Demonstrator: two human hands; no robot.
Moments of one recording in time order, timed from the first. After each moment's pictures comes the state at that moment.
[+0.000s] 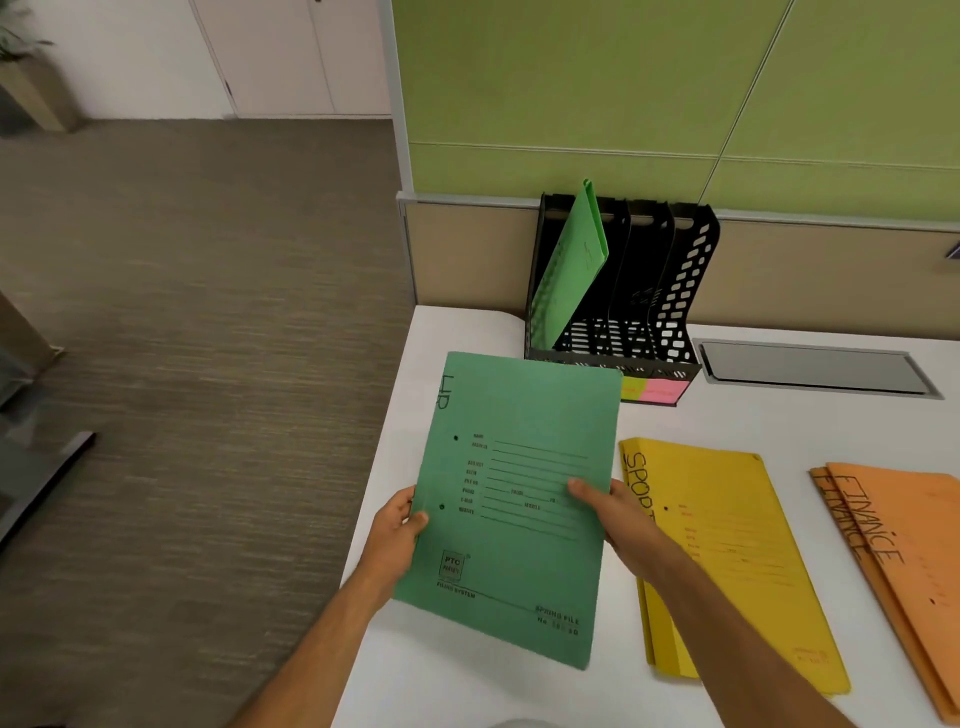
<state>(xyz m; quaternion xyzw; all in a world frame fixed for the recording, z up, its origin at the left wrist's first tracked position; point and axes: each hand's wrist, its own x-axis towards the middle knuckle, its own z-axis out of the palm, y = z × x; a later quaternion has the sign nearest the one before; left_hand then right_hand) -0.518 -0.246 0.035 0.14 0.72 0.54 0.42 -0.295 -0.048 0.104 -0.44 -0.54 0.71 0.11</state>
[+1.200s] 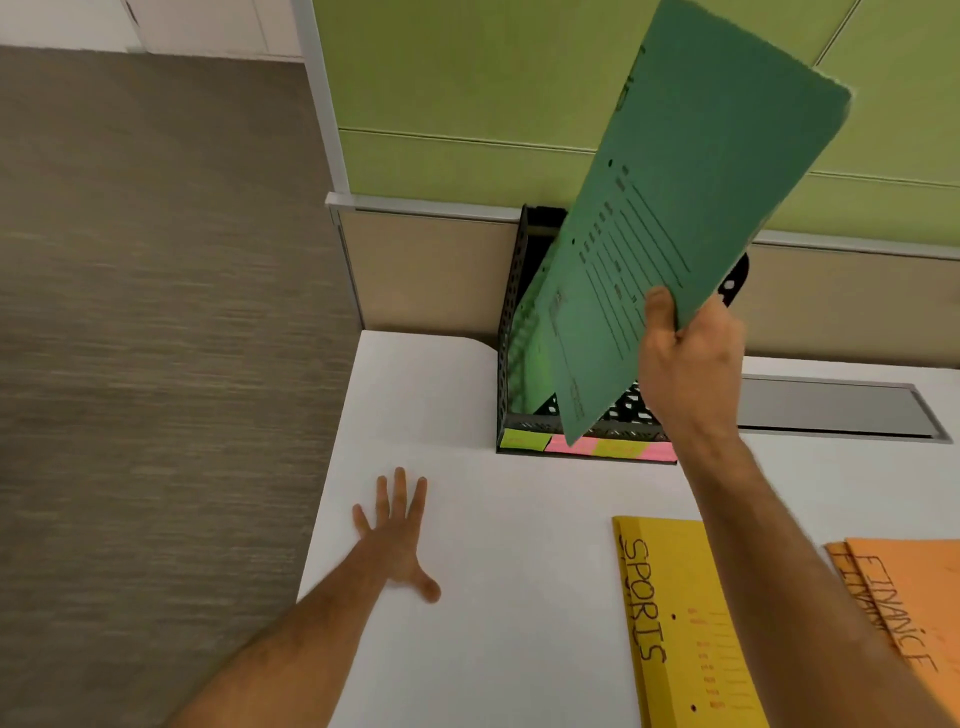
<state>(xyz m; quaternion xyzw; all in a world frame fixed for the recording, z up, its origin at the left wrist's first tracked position) -0.635 -0.058 -0.049 0.46 0.80 -0.10 0.37 -0.445 0.147 0.259 -0.45 -0.74 0.25 0.43</state>
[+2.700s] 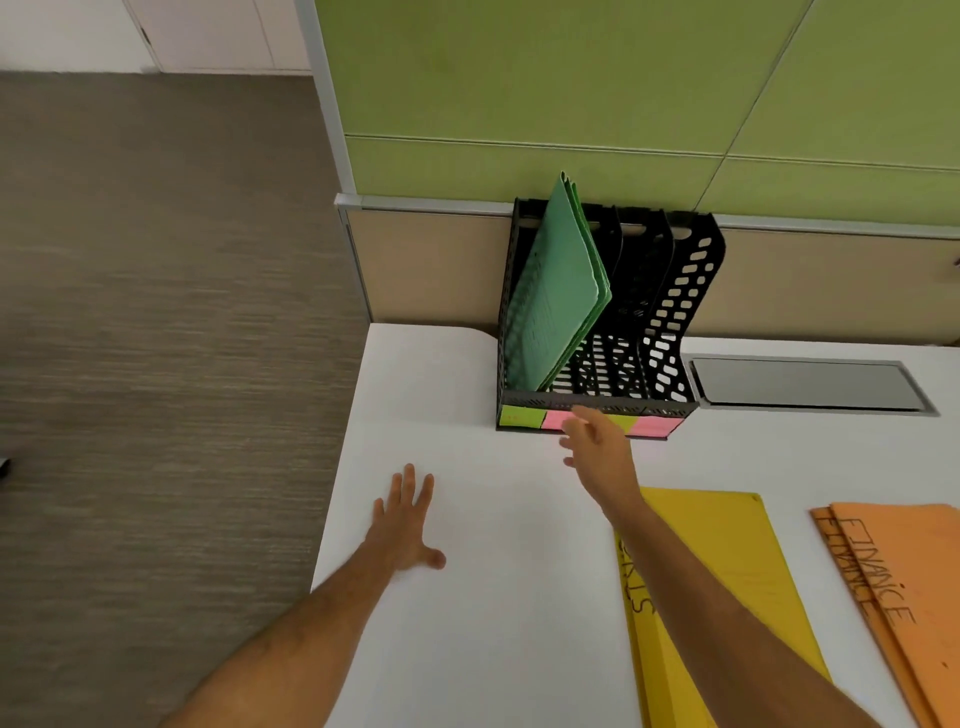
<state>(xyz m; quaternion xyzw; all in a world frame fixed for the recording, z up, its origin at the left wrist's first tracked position) -0.613 -0.085 -0.034 0.48 0.80 -0.06 0.35 -0.405 0.102 0.096 -0.53 -0.65 0.49 0.23</state>
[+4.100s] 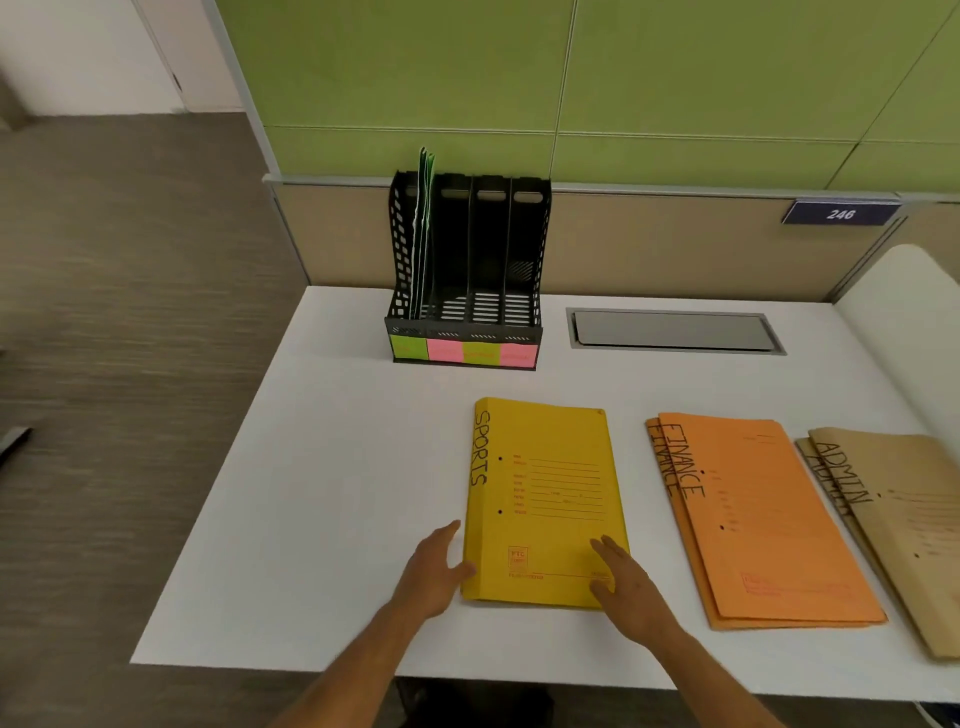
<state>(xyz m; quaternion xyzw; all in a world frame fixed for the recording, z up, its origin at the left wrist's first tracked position) -0.226 -0.138 -0.013 0.33 0.81 0.25 0.42 0.044 0.025 -0.017 -0.45 -0.81 0.36 -0.06</state>
